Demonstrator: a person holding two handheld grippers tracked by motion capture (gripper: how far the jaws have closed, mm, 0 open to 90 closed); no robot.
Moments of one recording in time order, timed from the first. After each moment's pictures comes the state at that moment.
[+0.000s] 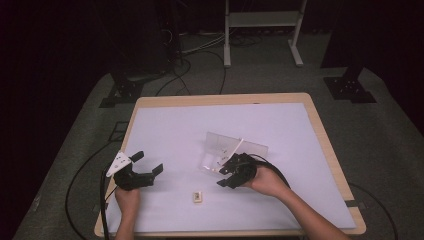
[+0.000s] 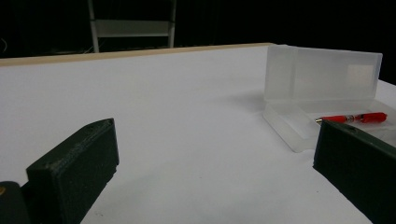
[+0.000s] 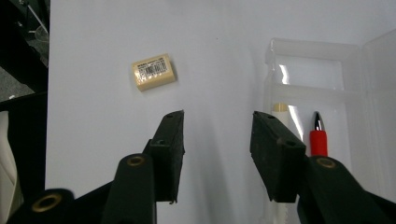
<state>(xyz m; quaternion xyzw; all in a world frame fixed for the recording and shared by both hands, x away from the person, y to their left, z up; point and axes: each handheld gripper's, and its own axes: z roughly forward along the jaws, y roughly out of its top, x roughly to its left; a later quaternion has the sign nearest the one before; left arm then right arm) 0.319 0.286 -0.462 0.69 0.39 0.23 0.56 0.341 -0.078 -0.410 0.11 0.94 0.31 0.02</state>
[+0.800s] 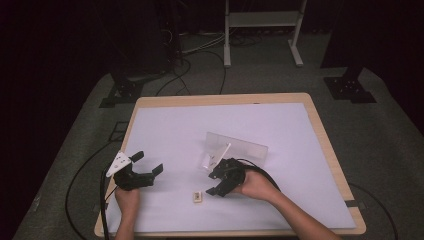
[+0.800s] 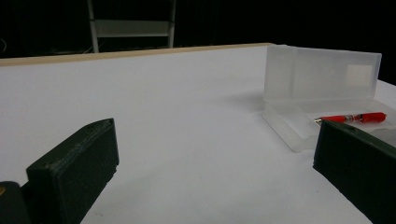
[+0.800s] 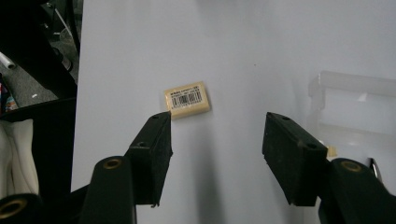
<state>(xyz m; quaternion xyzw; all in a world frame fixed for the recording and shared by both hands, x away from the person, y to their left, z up) 0.319 0.286 -0.462 0.69 0.39 0.23 0.56 0.331 -0.048 -0.415 0.09 0.94 0.32 -0.01</state>
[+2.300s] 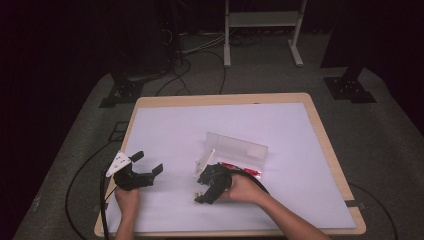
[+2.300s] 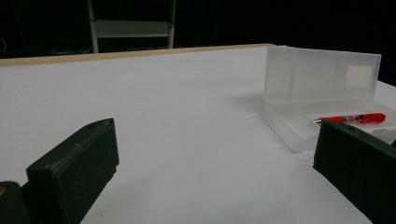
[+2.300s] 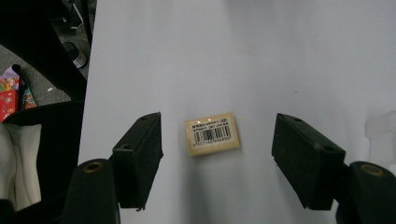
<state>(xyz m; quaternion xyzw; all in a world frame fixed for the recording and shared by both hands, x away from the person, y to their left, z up) 0.319 0.286 -0.462 0.69 0.39 0.23 0.56 0.328 -0.013 -0.432 0.06 0.95 0.31 -0.03</state>
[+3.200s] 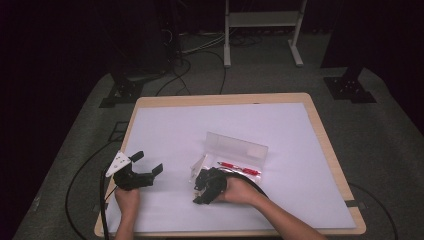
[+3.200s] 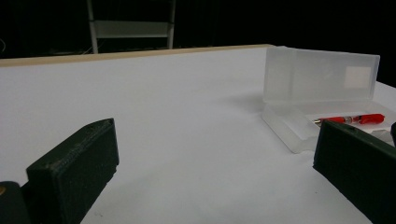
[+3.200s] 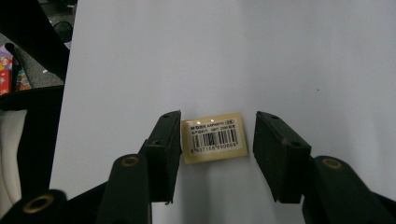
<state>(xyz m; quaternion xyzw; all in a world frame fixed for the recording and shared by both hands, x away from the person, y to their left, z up) 0.319 0.287 -0.462 0.69 0.39 0.23 0.57 0.329 0.002 -0.450 0.04 0.96 0.28 -0.03</state>
